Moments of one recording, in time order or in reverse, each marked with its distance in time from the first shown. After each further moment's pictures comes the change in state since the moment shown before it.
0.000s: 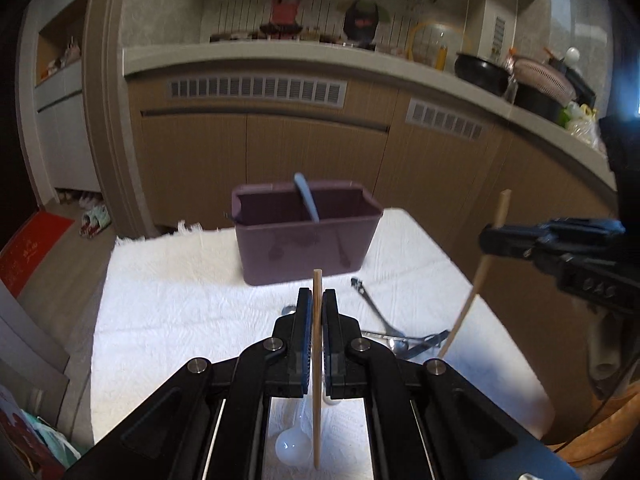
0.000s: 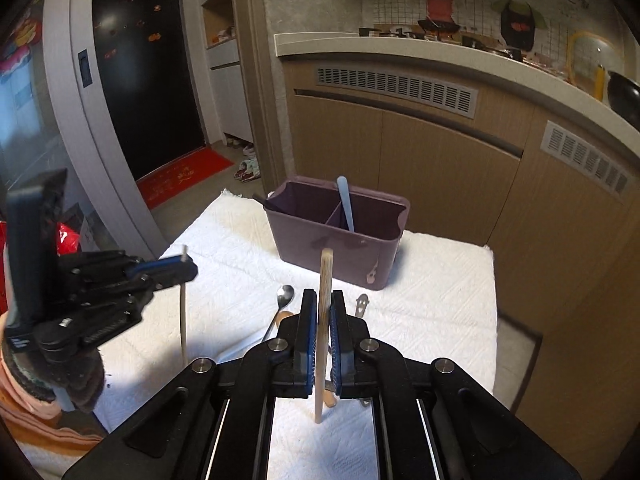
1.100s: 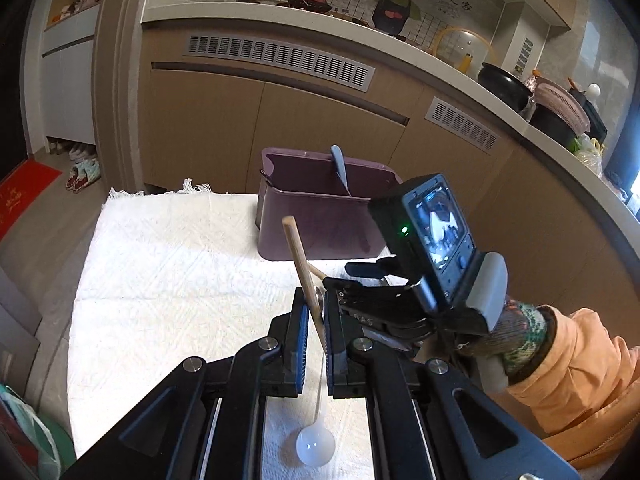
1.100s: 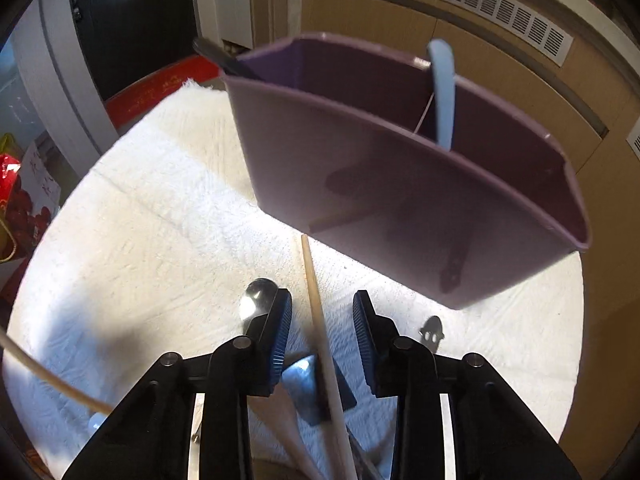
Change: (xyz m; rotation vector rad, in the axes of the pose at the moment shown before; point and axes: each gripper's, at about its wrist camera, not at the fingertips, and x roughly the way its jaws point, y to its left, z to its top) left arm 0.033 0.059 -0.020 -0.149 0.081 -0.075; right arm 0.239 0.028 -0.006 -0.128 0.313 -0.047
